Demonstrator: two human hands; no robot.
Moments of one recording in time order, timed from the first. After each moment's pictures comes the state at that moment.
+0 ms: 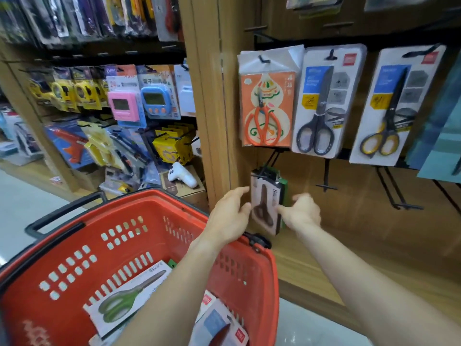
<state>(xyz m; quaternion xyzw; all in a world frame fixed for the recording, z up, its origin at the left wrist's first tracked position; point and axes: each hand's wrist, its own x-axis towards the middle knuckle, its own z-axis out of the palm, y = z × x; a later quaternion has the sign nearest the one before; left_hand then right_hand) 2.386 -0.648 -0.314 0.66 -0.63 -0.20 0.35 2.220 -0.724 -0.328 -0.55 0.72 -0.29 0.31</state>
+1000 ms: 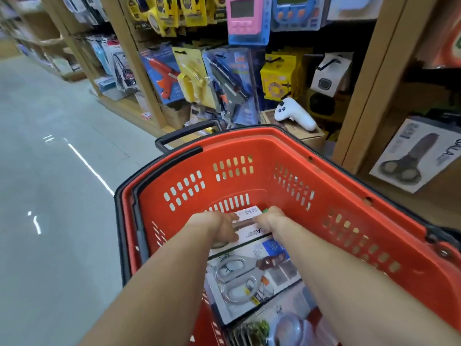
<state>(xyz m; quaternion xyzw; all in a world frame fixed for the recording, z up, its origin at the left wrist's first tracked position) 2.637 -0.540 -0.427 0.79 -0.47 -0.34 -0.19 2.516 -0.621 -0.473 -0.61 0.61 -0.01 0.51</state>
